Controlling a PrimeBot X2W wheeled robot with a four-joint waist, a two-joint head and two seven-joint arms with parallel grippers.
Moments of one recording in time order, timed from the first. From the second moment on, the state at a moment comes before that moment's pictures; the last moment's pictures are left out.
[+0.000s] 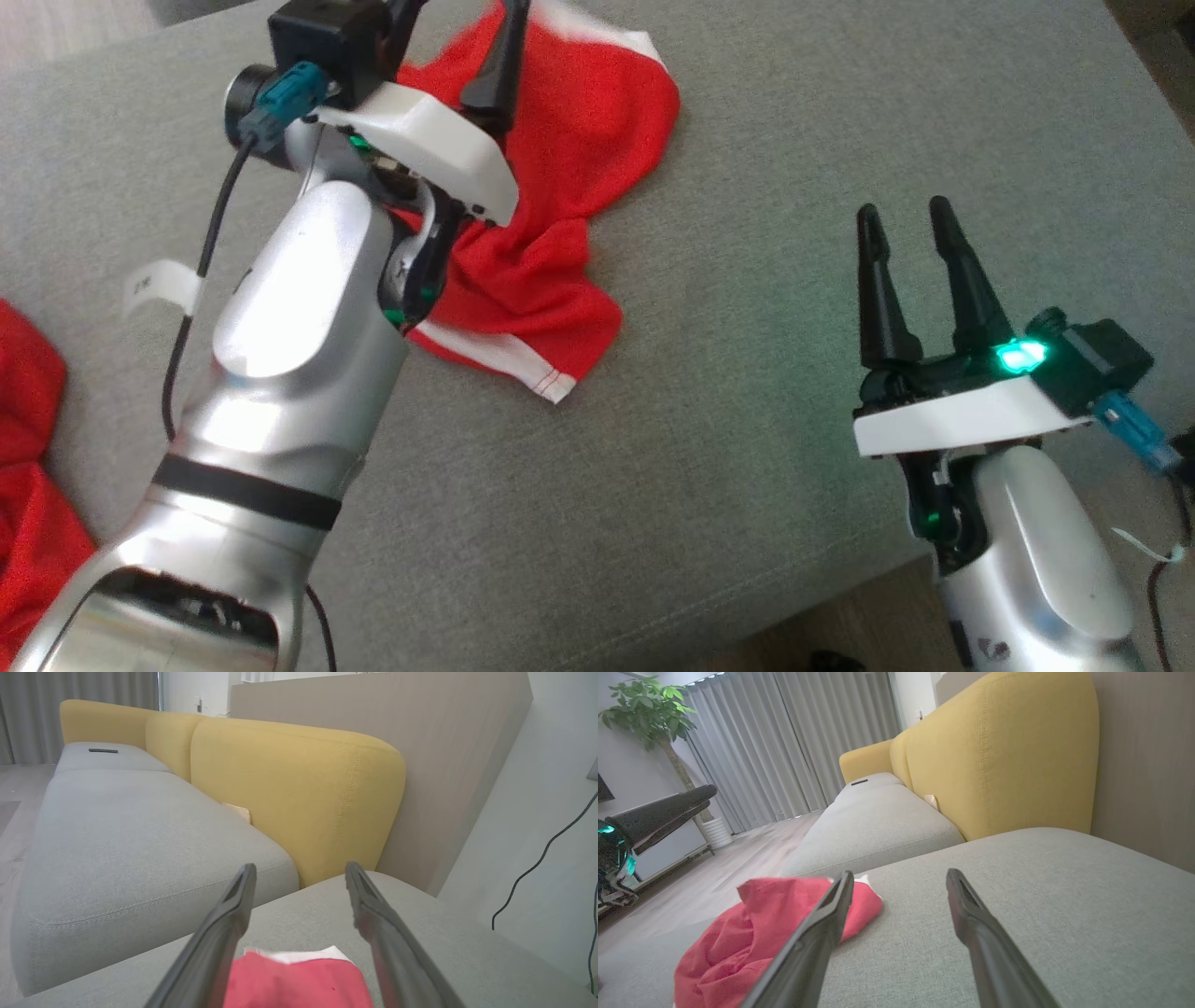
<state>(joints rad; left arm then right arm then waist) -0.88 0.06 -0.51 0.59 -0.42 0.00 -0.20 -0.28 -0.05 0.17 0.22 0.34 0.13 -0.25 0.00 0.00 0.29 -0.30</state>
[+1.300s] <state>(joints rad) -0.10 0.06 -0.15 0.18 -0.28 -0.02 -0.26 -0.13 -0.05 0.15 0.27 0.25 0.13 -0.25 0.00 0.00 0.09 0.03</state>
